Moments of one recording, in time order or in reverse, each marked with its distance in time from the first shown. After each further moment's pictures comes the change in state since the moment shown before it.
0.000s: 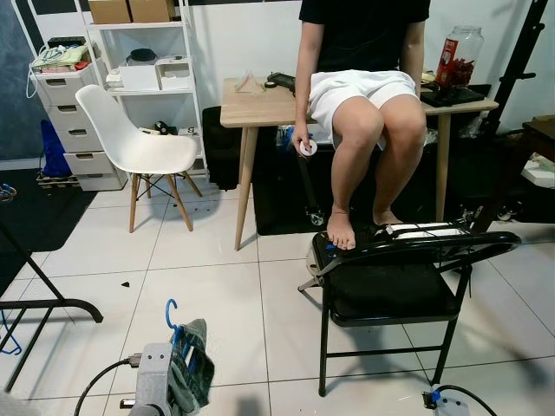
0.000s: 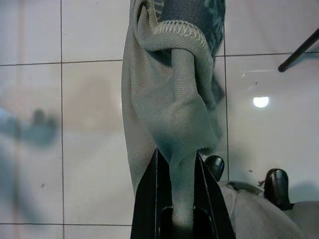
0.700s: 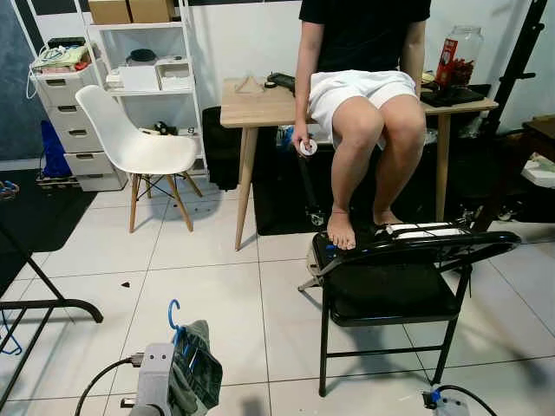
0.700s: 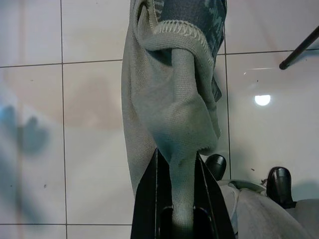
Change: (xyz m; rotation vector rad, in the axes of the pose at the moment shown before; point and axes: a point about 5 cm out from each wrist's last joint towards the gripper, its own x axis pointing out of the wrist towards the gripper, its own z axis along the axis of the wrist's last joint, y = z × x) left arm 0.000 -0.001 -0.002 0.011 0.004 -0.003; right arm 0.000 0.001 0.000 0.001 0.000 0.014
